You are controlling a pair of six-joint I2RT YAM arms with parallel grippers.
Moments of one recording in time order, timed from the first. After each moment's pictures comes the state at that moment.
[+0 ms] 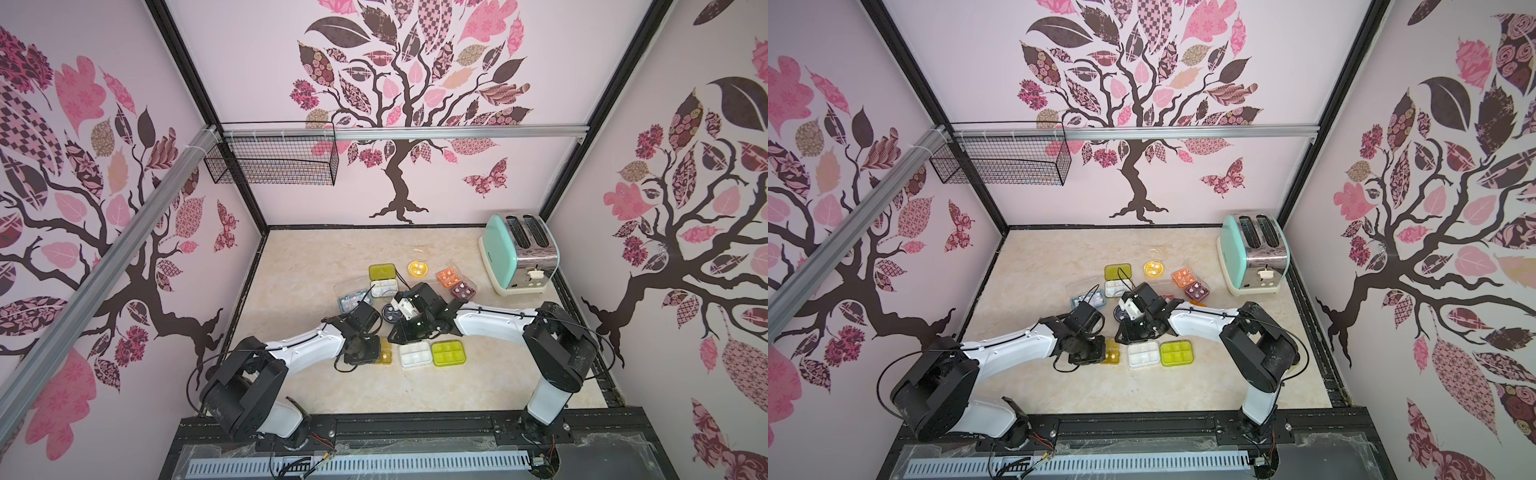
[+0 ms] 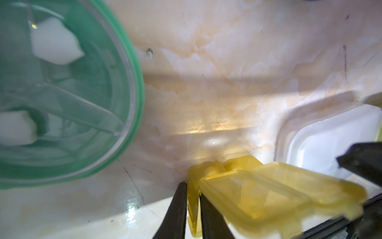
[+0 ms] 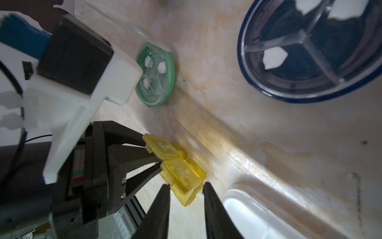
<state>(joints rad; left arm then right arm) -0.67 1.45 0.70 -0.53 0.19 -0.69 0.81 1.75 1.03 -0.21 -0.48 0.59</state>
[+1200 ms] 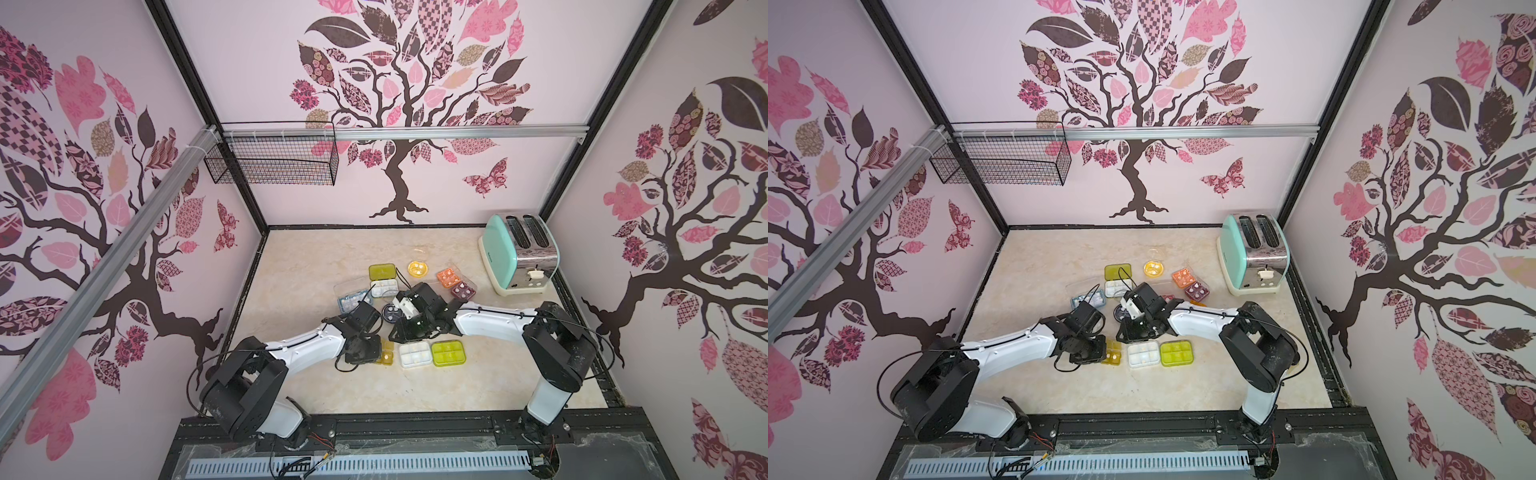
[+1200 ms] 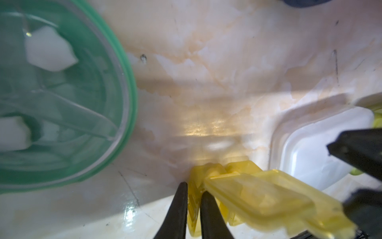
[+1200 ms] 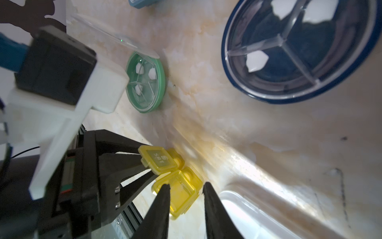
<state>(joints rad) -0.67 1.45 0.70 -0.51 0.18 -0.70 0.81 1.74 1.02 -0.22 -0.44 0.62</state>
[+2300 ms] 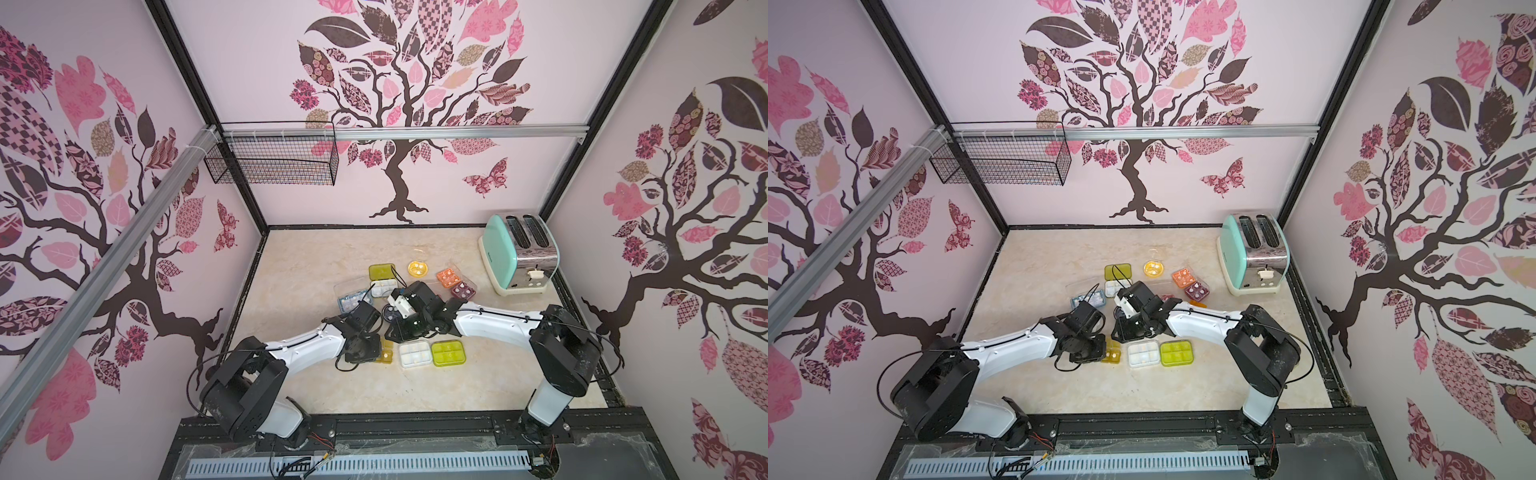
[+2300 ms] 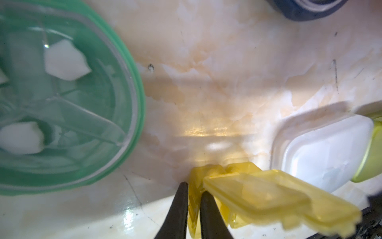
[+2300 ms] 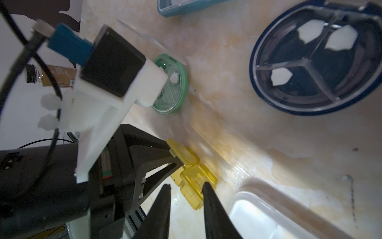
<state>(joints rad) -0.67 1.45 0.70 -0.50 0.16 -0.71 0.85 1.74 1.08 -0.25 -0.40 0.59</state>
